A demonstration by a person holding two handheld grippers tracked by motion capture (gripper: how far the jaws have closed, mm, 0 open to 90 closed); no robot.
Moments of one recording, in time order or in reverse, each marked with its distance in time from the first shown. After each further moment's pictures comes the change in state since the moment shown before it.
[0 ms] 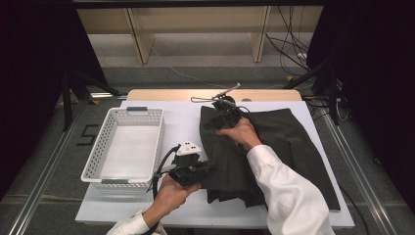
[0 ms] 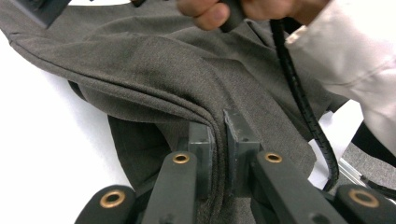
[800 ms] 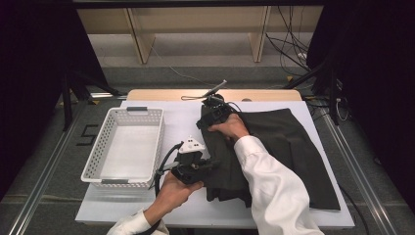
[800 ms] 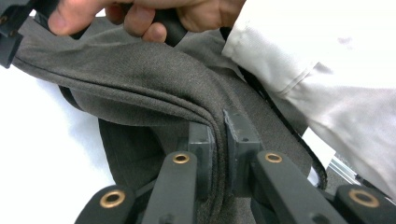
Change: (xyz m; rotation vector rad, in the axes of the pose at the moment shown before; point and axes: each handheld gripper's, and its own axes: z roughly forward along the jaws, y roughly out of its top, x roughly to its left) left arm -0.006 0.010 -0.003 -0.016 -0.019 0.017; right arm 0.001 0.023 0.034 0.132 -0.009 0.014
